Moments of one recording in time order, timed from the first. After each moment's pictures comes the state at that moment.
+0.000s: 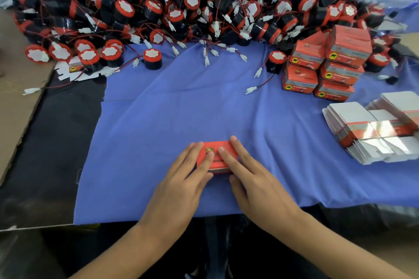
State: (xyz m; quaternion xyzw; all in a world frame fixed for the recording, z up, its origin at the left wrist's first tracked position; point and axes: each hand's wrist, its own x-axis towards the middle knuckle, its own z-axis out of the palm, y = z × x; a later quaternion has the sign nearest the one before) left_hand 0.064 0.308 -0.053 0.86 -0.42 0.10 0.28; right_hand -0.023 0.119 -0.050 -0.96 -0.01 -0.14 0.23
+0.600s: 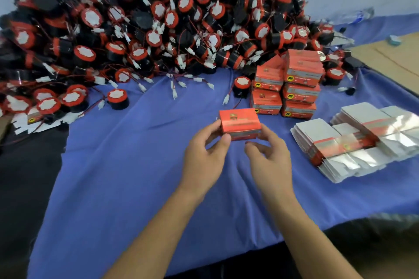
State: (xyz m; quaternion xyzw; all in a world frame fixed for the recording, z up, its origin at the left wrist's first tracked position) left_hand 0.116 0.156 0.007 0.71 -0.22 -0.16 0.65; right_hand 0.030 0.053 0.000 -0.70 0.32 -0.31 0.56
